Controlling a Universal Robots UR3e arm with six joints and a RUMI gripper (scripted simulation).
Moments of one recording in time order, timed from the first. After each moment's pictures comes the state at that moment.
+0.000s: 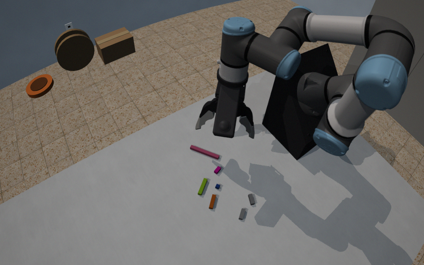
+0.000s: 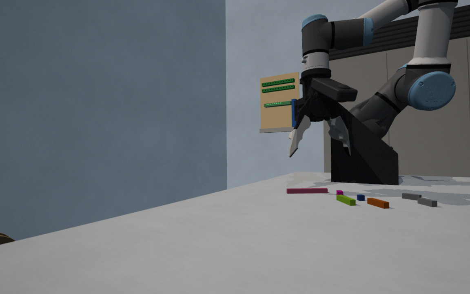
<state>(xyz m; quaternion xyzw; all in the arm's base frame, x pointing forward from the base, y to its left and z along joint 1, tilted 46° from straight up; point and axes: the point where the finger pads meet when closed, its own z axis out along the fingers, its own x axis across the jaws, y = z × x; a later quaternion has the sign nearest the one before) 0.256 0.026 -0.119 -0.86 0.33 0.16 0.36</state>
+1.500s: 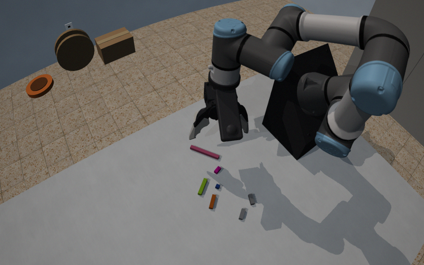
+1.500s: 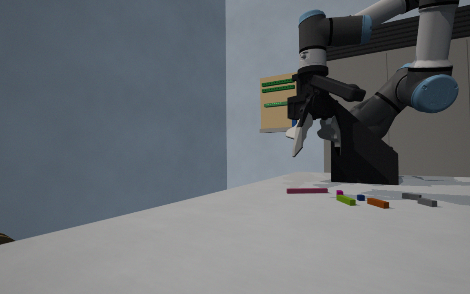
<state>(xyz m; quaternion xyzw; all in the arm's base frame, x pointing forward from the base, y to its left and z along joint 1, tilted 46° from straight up) 0.274 0.025 -0.119 -0.91 0.18 0.09 0.37</state>
